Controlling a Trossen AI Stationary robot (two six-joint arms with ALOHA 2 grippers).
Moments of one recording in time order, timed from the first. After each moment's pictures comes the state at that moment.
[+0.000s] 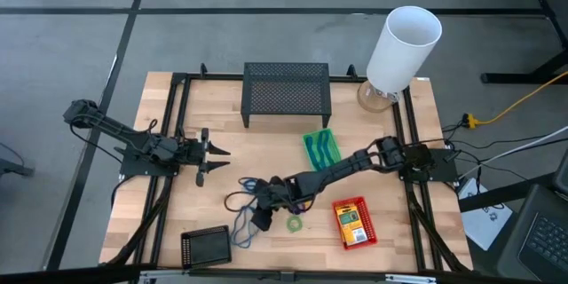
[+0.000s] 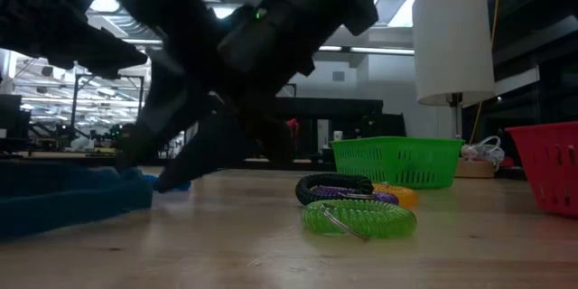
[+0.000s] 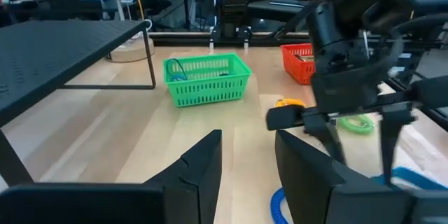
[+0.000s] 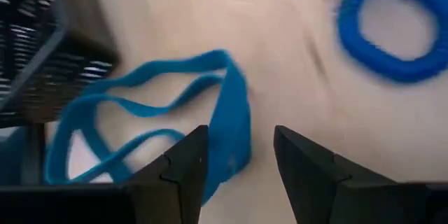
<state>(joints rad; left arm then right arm) -0.36 0.41 0.04 0.21 -0.40 -0.06 0.32 2.32 1.66 -0.17 0.04 0.79</state>
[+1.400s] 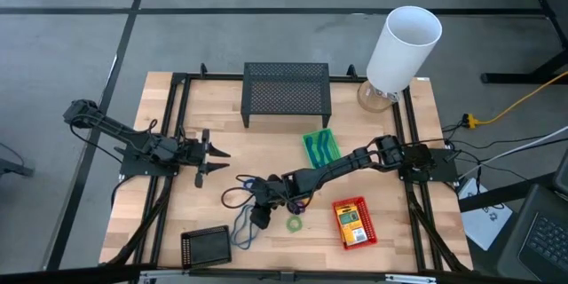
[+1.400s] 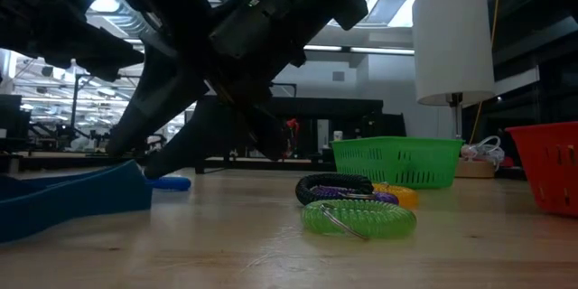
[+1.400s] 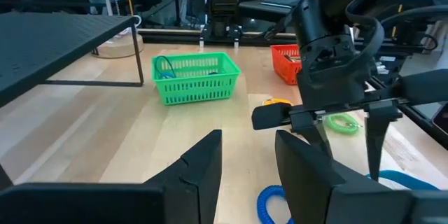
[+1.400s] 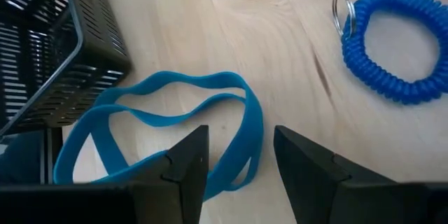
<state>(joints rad) -0.36 0.41 0.05 0.20 -0.36 -0.10 0.31 2.32 1.69 -0.20 -0.01 0.77</state>
